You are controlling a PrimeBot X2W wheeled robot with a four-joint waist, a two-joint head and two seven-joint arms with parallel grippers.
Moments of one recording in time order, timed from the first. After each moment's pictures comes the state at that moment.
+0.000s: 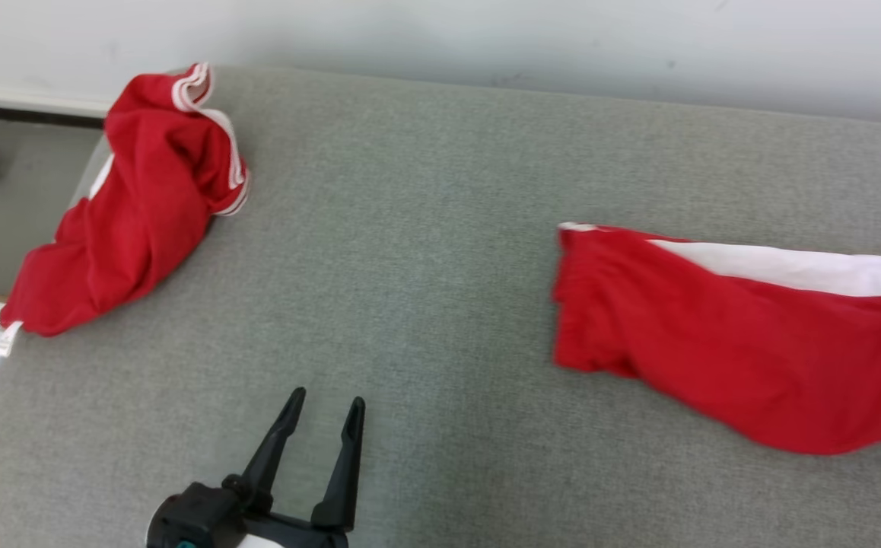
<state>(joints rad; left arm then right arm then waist) -0.02 0.05 -0.20 0.01 -0.21 -0.12 -0.26 -0.67 -0.76 0.78 0.59 1.45 0.13 0.14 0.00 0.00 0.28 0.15</state>
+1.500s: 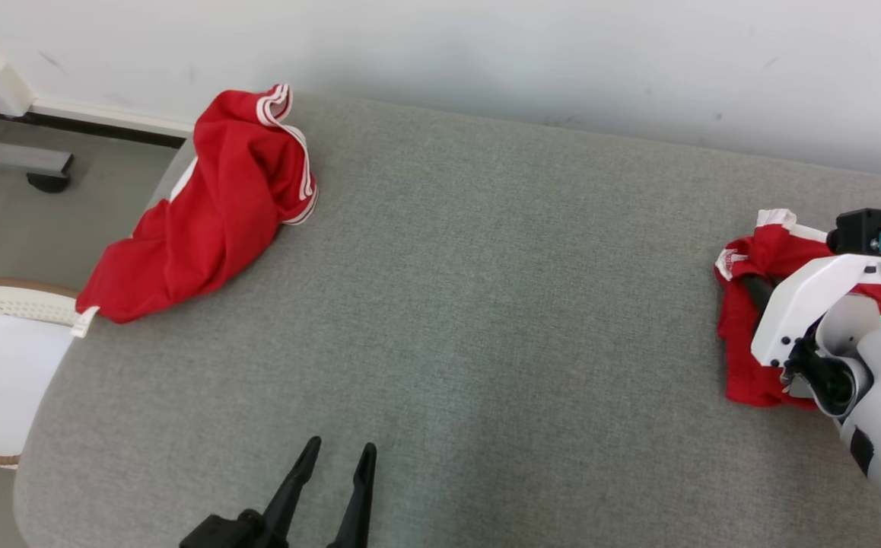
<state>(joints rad) 0.03 0.05 -0.24 0.08 -0.28 -0.12 -0.26 -0.94 -0.29 0.77 1.07 1.11 0.13 0.16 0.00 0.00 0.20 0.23</state>
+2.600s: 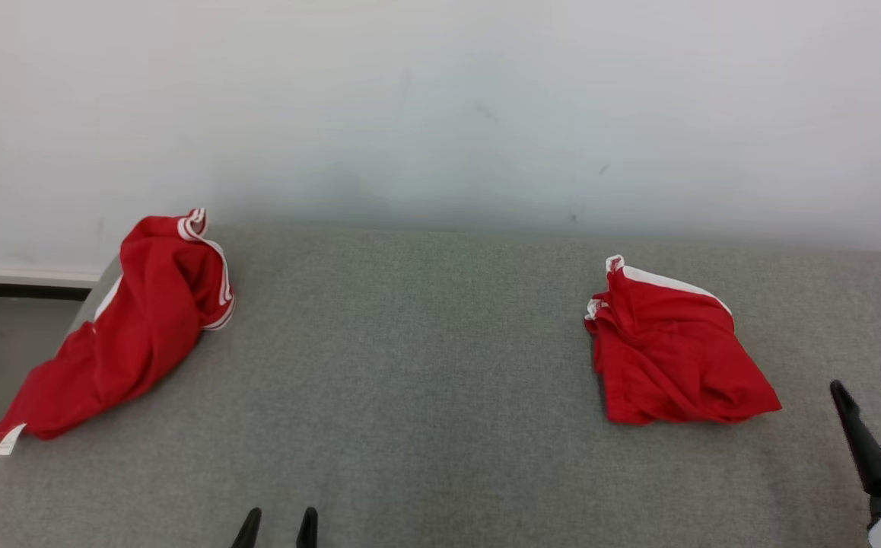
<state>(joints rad) 0.19 0.05 -0.14 0.06 -0.27 -0.10 -0.26 -0.28 -0.56 0.44 0.41 0.78 0.13 -0.21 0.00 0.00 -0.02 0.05</state>
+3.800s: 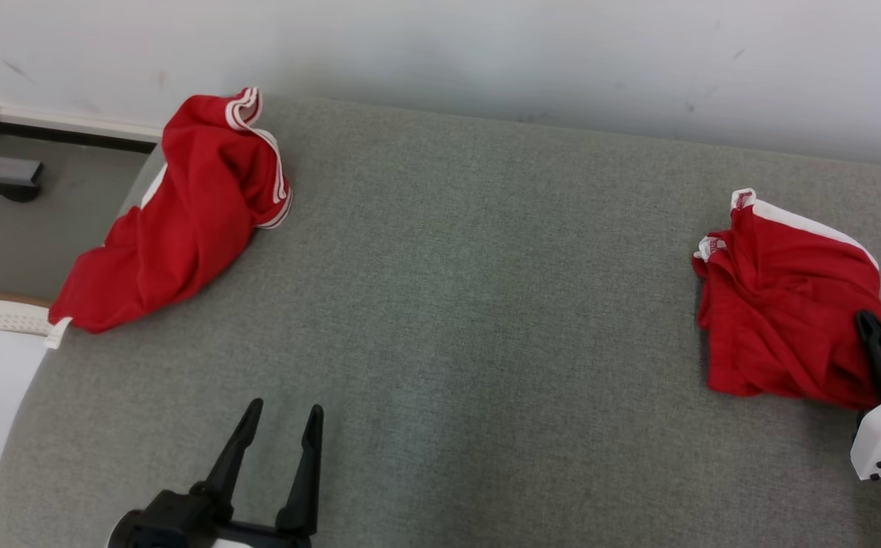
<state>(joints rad) 0.00 0.05 -0.10 0.05 -0.14 -0.13 -0.26 -0.44 -0.43 0.22 0.58 0.37 0.13 -0.11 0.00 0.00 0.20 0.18</state>
